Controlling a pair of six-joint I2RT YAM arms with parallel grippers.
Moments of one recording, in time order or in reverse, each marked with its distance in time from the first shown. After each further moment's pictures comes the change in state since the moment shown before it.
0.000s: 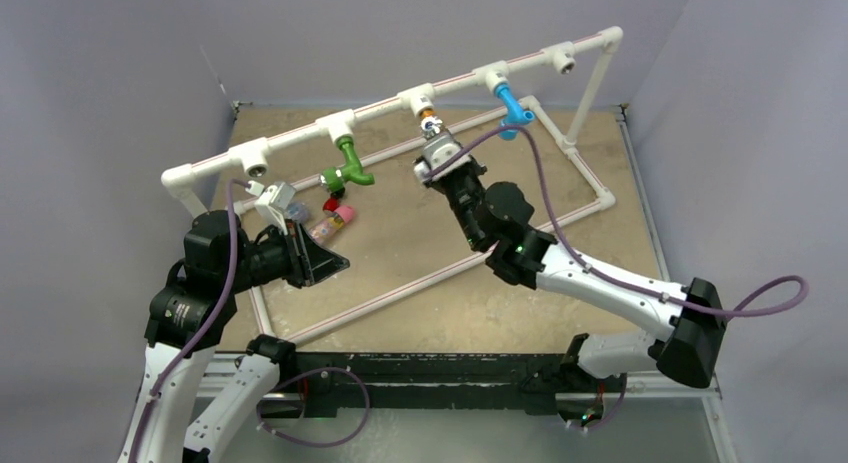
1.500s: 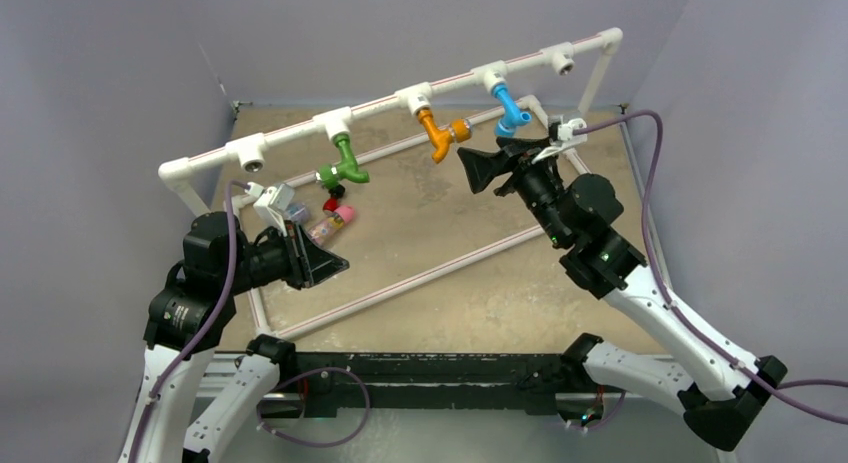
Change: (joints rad) left arm -0.001 -0.007 0.000 -0.006 -0.002 0.000; right arm -0.298 -0.356 -0.039 -0.418 -0.380 1.170
